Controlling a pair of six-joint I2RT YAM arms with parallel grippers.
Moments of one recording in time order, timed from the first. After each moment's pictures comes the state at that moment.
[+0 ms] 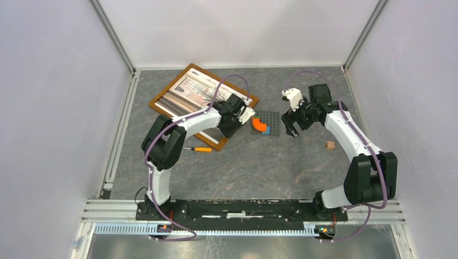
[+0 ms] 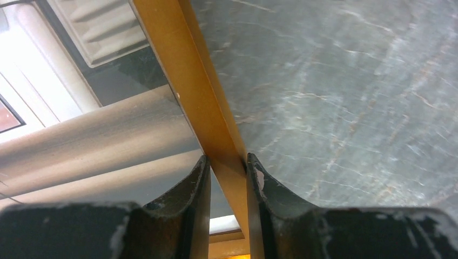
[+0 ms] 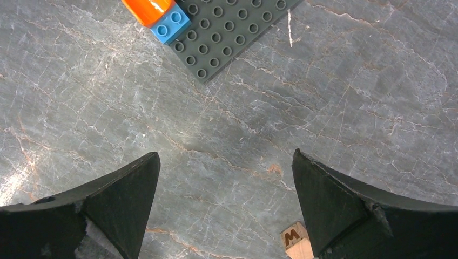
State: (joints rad) left arm -0.68 1.99 1.42 -0.60 0.00 0.26; right arm 0.12 1.43 1.09 -0.69 -0.34 -0.57
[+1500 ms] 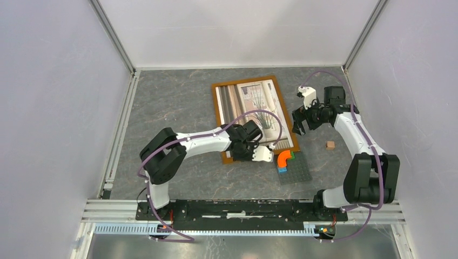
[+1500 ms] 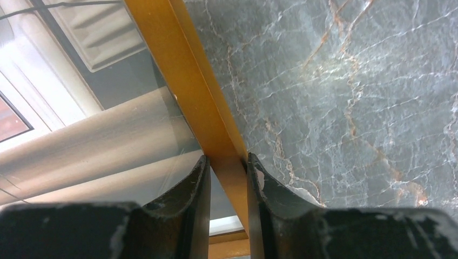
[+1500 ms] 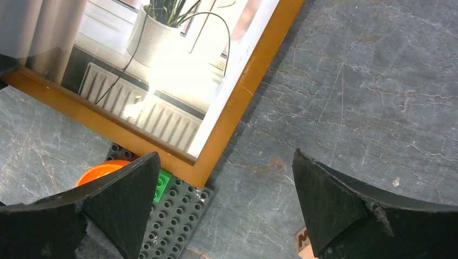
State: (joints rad) left arm -0.98 1.87 1.25 -0.59 0.16 0.80; right arm -0.05 1.42 1.05 -0.65 -0.49 -0.52
